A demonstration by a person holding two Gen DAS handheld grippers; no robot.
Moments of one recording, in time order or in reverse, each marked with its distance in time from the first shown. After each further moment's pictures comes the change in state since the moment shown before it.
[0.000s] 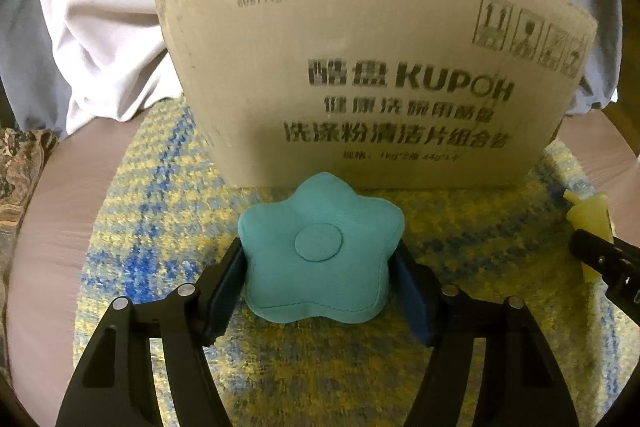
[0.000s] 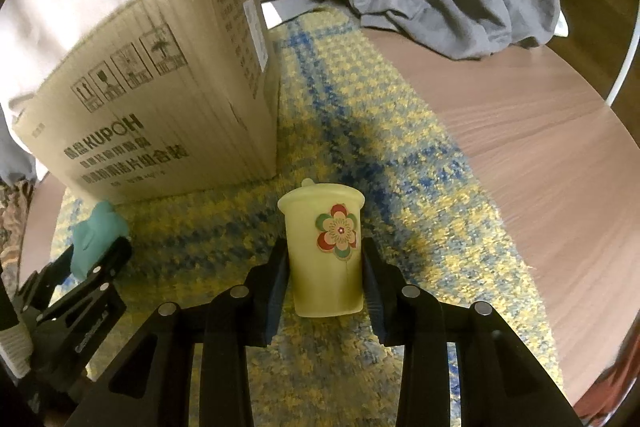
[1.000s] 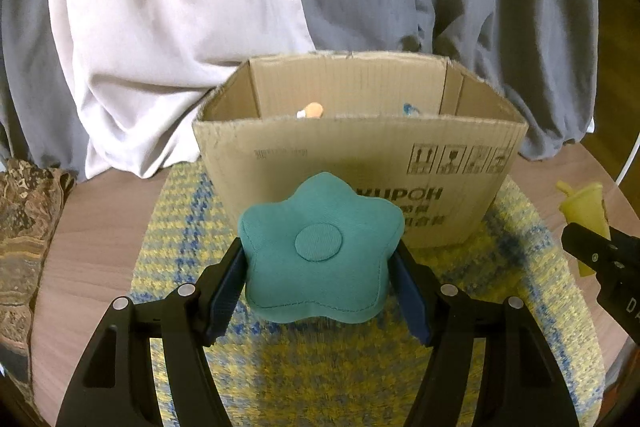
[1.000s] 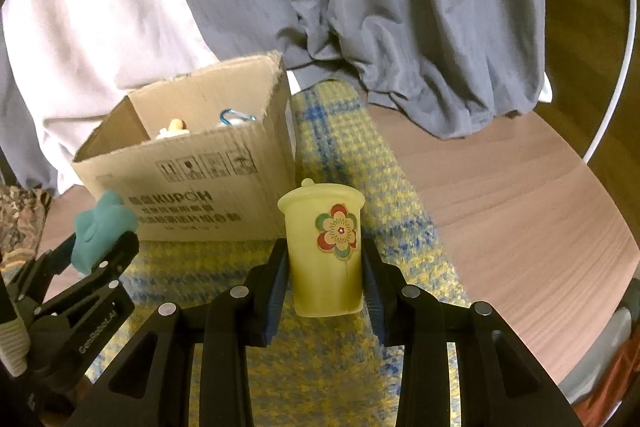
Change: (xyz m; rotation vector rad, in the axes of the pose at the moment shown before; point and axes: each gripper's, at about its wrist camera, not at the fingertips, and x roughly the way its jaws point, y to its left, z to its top) left arm -0.070 -0.001 0.040 0.012 -0.126 -0.010; right arm -0.080 0.013 0.019 -0.068 -0.162 -0.005
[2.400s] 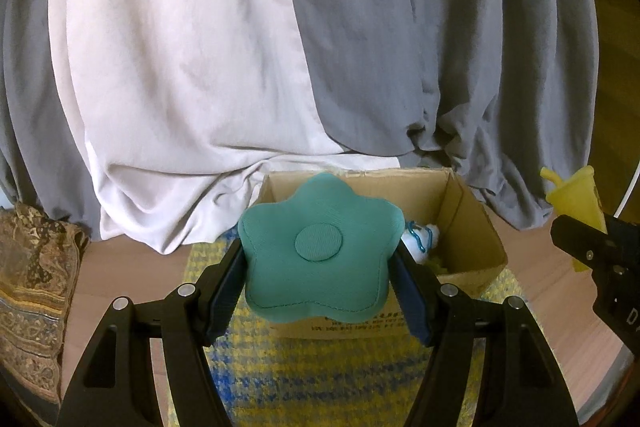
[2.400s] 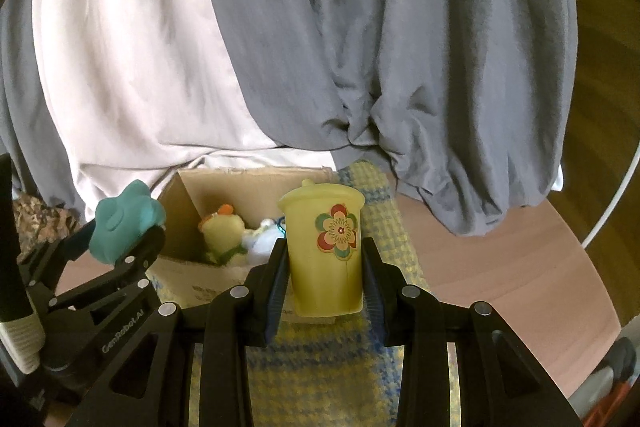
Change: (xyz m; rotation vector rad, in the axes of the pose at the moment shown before) left arm -0.035 0.024 0.088 -0.002 -0.122 -0.005; right arm -0.052 0.040 0.084 -0.100 -0.129 0.046
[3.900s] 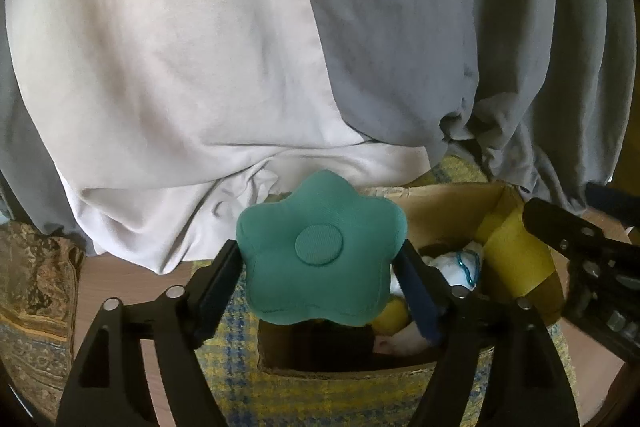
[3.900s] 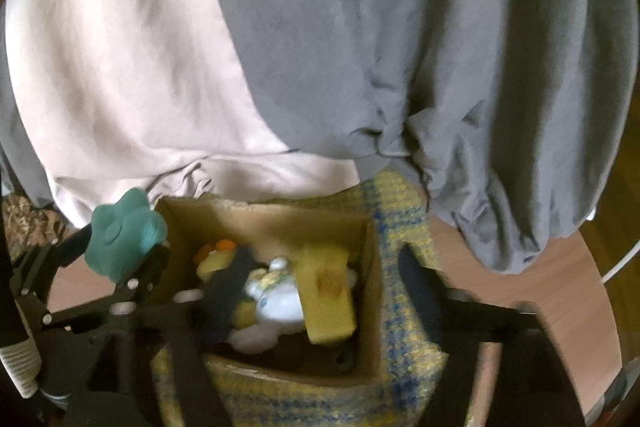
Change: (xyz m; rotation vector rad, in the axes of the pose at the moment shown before) left arm 0.078 0.018 0.045 0.024 0.132 0.027; right arm 0.082 0.028 0.062 -0.042 0.075 0.001
